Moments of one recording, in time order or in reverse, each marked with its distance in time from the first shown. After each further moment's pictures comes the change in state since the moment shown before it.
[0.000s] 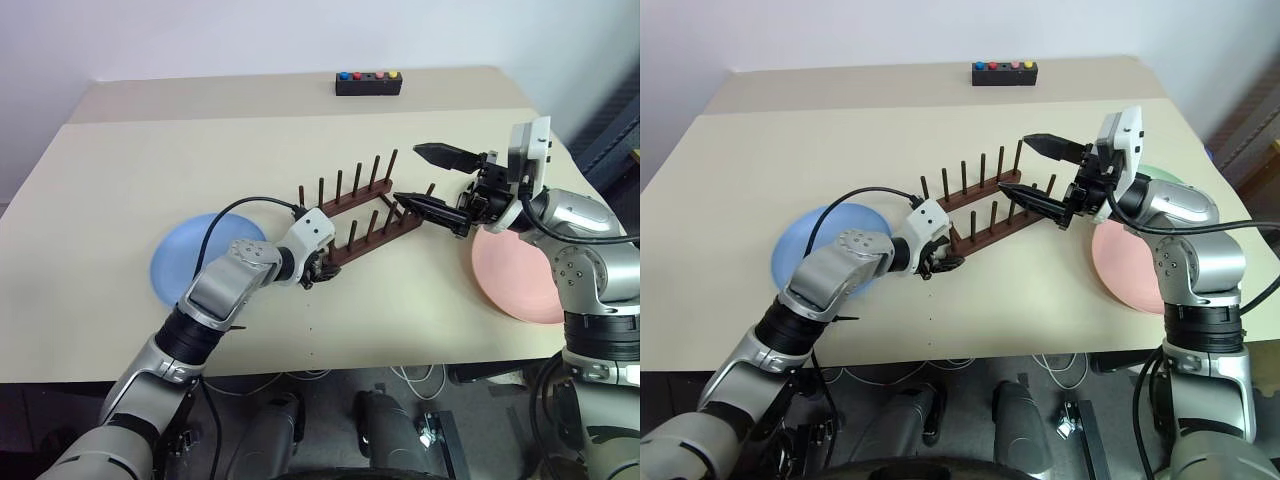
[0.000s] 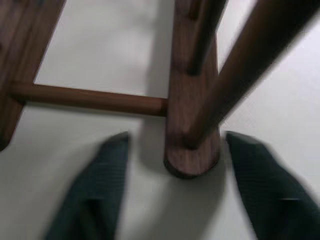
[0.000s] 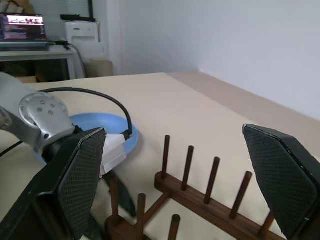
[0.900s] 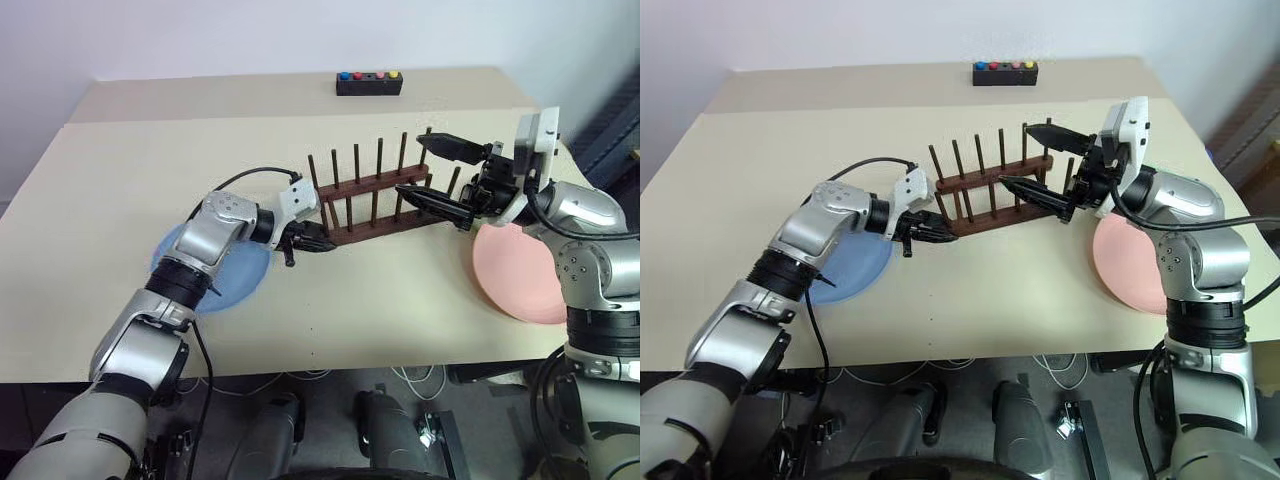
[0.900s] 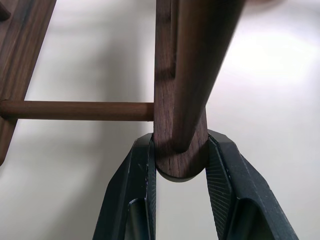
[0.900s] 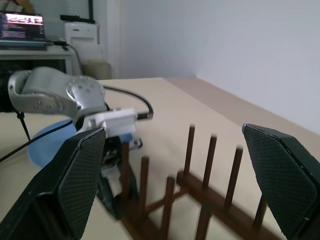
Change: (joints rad) left arm -0.249 0.059 0.029 0.584 0.012 -0.621 -0.594; right arm -0.024 -0.012 -0.004 0.002 0.001 -0.017 0.000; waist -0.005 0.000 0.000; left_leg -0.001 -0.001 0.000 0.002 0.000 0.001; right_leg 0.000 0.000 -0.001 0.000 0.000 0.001
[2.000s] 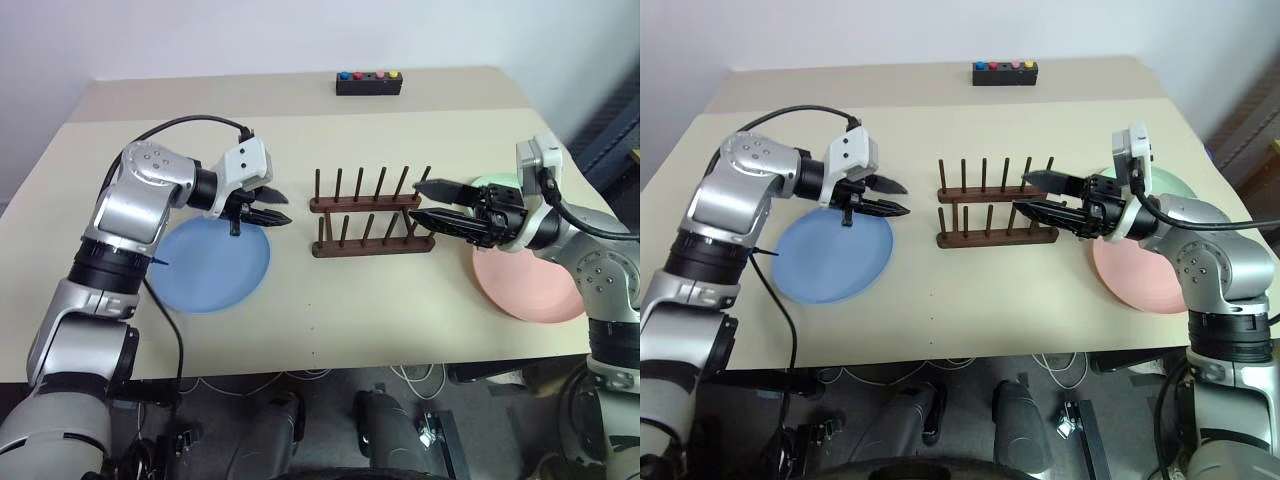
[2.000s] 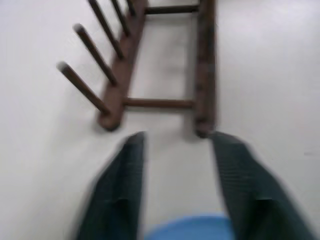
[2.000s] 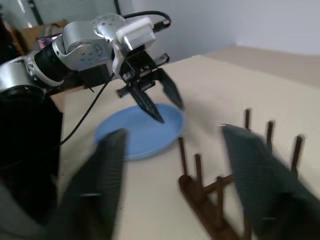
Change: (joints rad) left arm 0.003 0.247 0.158 -0.310 0.038 0.164 -0.147; right arm 0.105 -0.095 -0.015 -0.017 0.187 0.254 0.102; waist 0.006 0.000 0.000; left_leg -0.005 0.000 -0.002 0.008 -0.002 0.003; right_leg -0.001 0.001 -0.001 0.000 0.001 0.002
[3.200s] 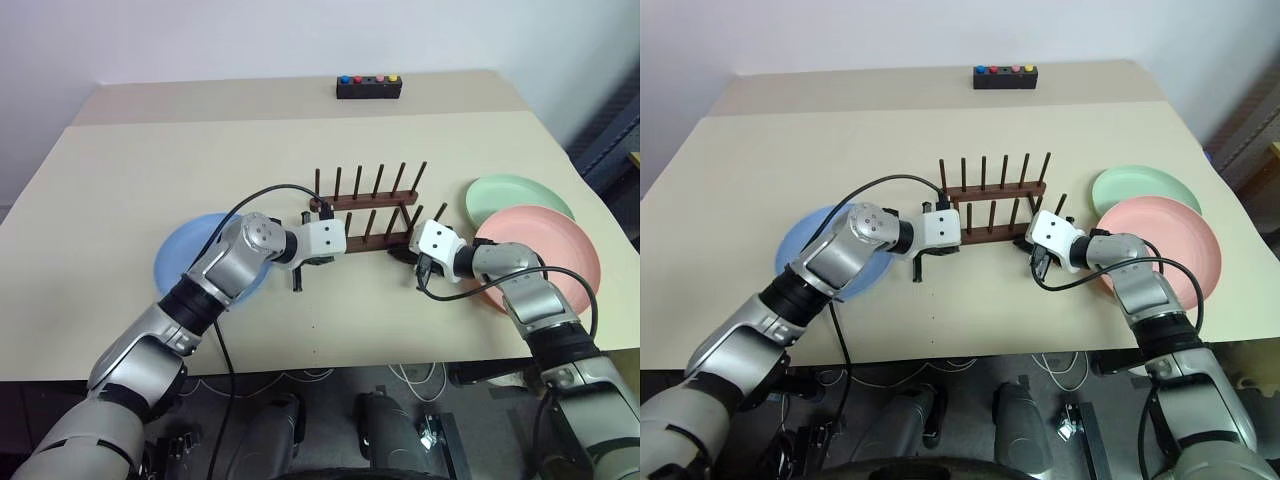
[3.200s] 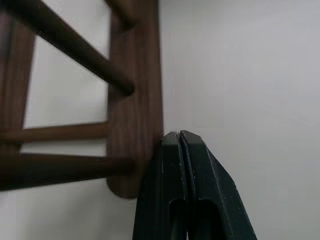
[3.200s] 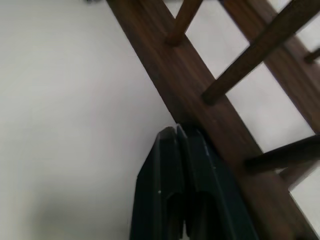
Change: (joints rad) left arm 0.036 -0.228 -0.360 0.099 0.314 -0.110 0.410; right arm -0.078 0.111 0.393 0.528 -0.849 -0.759 -0.282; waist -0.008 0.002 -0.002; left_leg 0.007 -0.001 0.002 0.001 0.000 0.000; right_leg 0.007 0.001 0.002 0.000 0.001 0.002
